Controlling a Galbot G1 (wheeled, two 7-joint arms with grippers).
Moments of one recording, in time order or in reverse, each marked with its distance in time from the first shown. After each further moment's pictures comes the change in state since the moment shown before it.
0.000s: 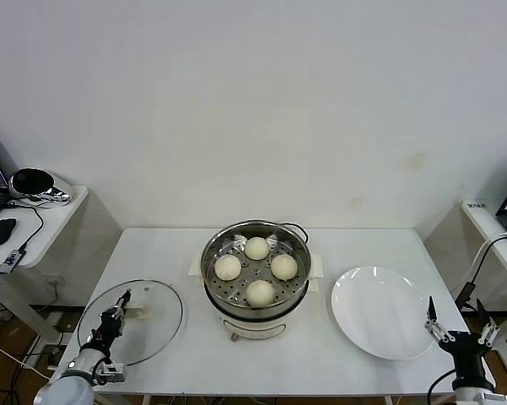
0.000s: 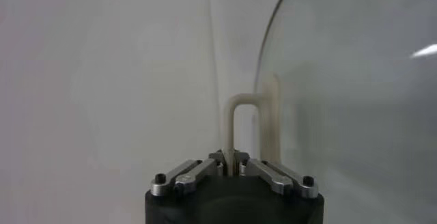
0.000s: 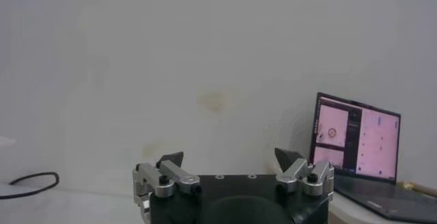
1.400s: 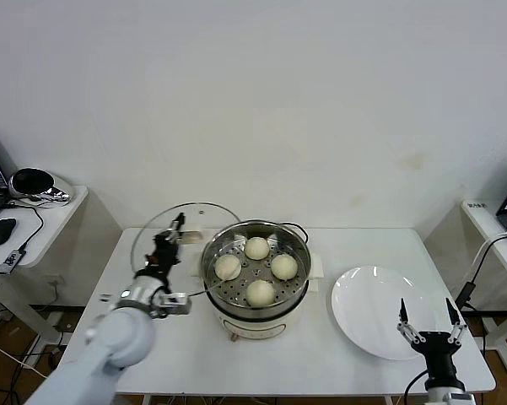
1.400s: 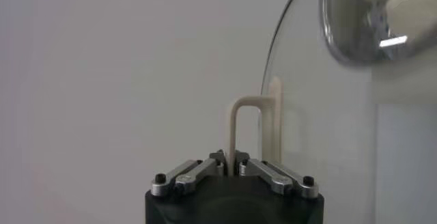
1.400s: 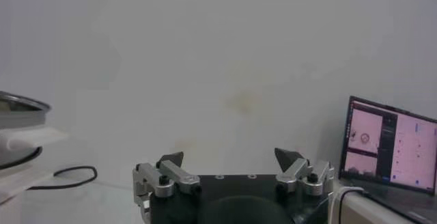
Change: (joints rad) left arm -0.355 0.161 0.457 -0.476 -0.204 0.526 0.265; right arm 0.001 0.045 -0.095 -0.002 -0.116 0.027 0.011
